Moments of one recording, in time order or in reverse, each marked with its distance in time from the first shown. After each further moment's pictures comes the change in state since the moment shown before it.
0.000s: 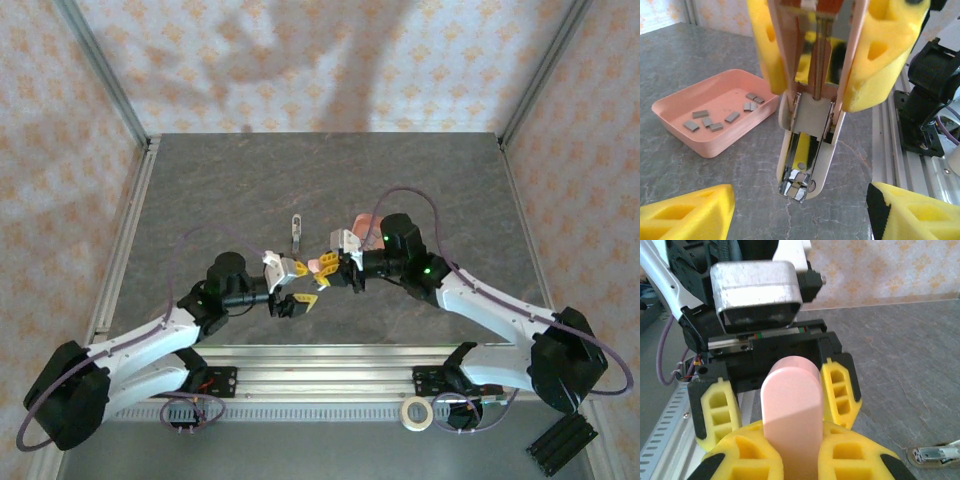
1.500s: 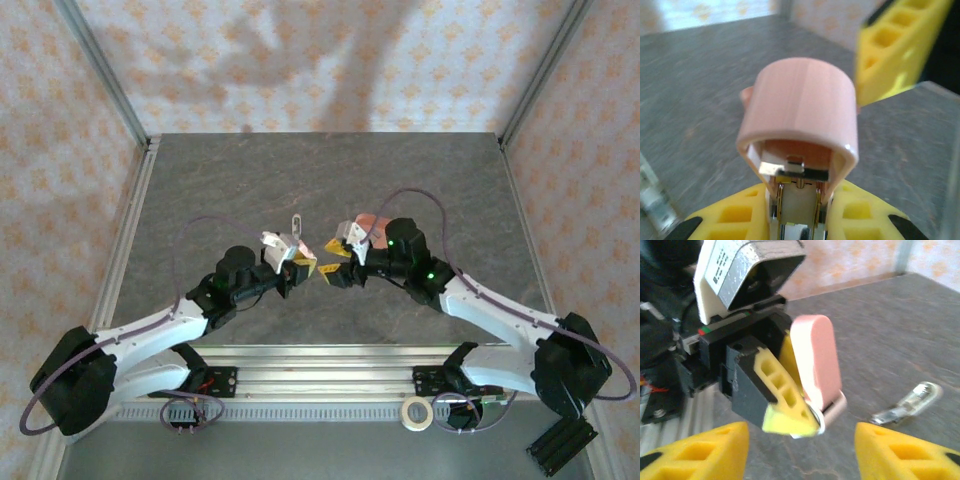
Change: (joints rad) left arm -0.047 0.080 0.087 -0.024 -0.439 -0.236; right arm -0.005 -0.048 -0.070 0.062 0.274 0.146
